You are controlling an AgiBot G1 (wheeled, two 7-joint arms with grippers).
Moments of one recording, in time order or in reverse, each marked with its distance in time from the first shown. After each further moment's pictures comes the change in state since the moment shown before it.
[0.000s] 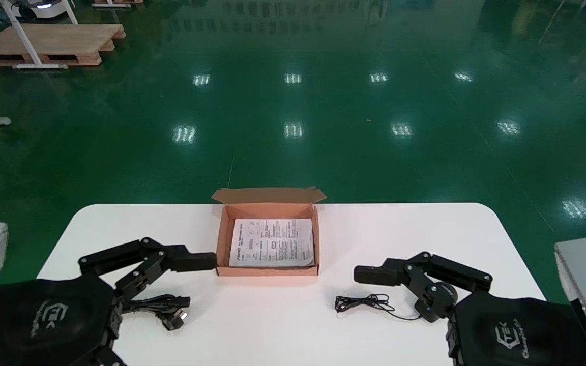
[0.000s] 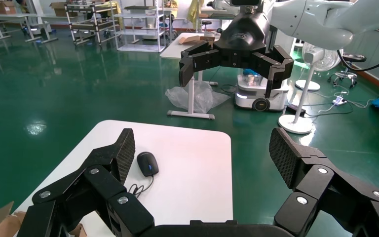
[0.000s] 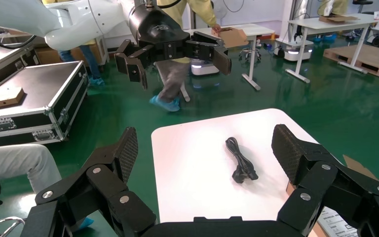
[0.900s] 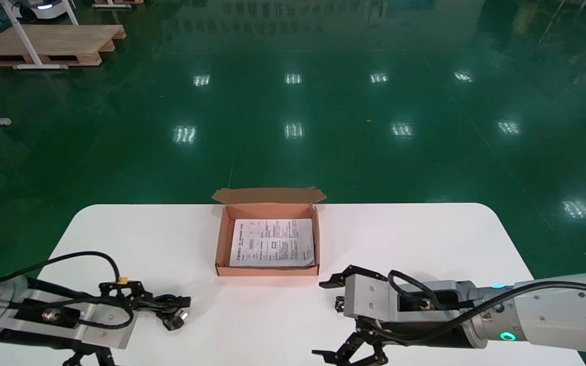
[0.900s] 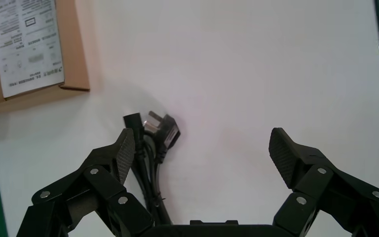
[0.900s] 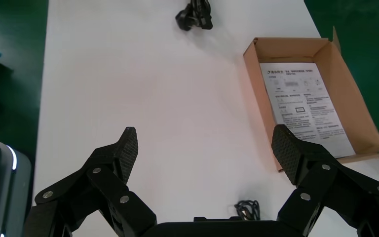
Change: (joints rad) left arm -0.393 0.156 0.382 0.217 1.005 0.001 0.335; right arm 0.240 -0.289 -0.301 -0.104 -0.742 0.226 -0.075
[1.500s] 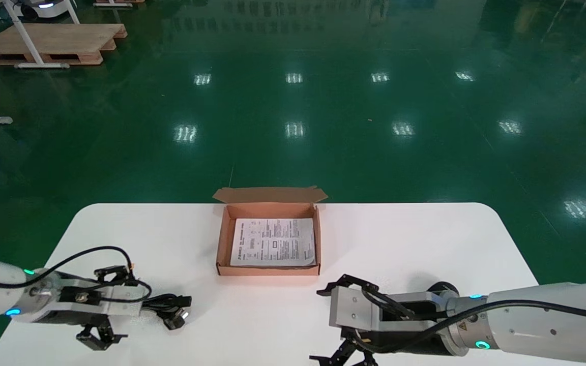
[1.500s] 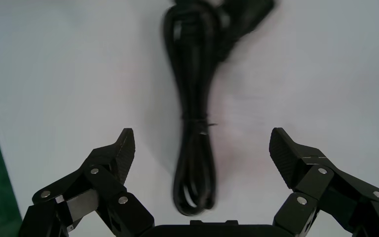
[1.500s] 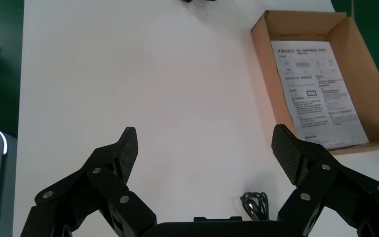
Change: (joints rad) left arm 0.023 0.152 0.040 0.271 0.238 -0.349 -0.048; right arm -0.036 -0.019 -0.028 0.055 -0.070 0.054 0.081
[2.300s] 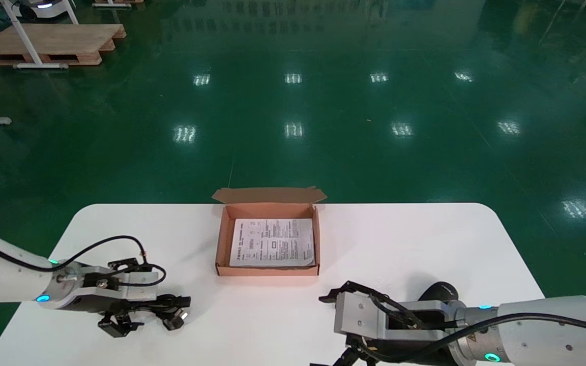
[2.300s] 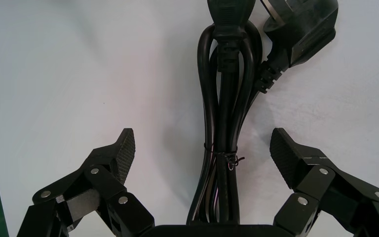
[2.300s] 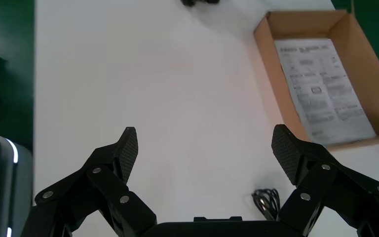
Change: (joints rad) left arm -0.118 0.175 0.012 0.431 0.044 -0.143 0.147; right arm -0.020 -0.023 -0.038 -0.002 -0.137 0.076 0.058
